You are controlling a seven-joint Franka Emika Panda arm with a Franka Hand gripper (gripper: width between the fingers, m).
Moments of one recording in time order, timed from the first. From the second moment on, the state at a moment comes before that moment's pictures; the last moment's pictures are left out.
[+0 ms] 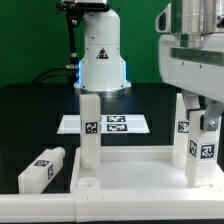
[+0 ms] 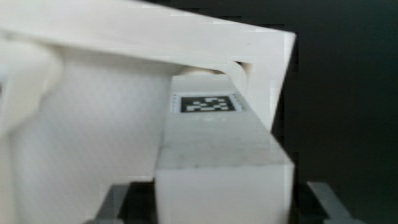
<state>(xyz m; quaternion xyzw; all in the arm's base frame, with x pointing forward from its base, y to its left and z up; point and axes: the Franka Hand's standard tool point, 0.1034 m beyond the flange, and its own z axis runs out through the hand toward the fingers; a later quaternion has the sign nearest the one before) 0.638 0.109 0.116 -0.70 0.71 -0.03 0.05</state>
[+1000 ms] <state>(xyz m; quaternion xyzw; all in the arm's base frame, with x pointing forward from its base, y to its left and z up) 0.630 0.119 0.110 -0.89 0.45 -0.03 0.06</state>
